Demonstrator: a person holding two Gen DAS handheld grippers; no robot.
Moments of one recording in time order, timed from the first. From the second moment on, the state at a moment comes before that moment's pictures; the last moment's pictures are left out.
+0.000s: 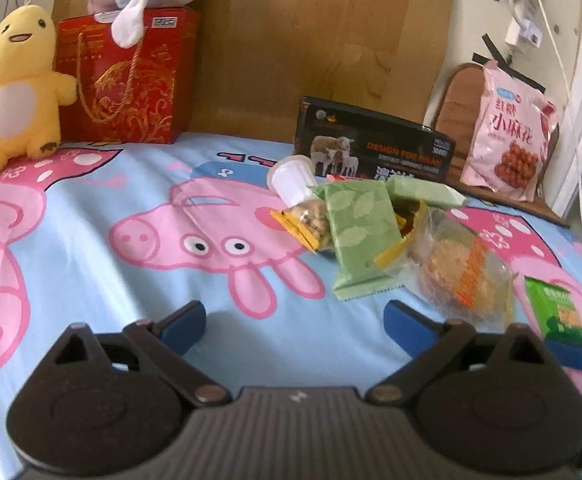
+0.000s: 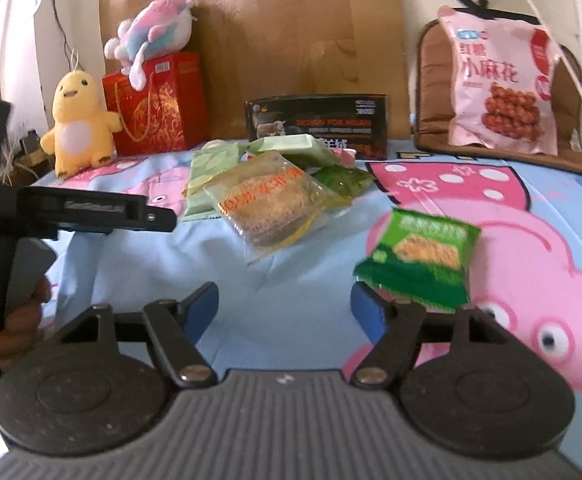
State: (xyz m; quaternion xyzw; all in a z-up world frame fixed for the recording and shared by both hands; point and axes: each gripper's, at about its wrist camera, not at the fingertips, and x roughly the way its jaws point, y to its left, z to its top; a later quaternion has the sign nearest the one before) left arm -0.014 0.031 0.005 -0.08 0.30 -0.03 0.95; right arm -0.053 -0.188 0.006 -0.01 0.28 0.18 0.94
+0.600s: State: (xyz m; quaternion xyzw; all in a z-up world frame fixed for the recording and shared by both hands) left arm -0.022 0.046 0.008 -0.15 0.32 -0.12 0.93; right arm -0.083 -0.226 0.013 -0.02 0.30 0.24 0.92
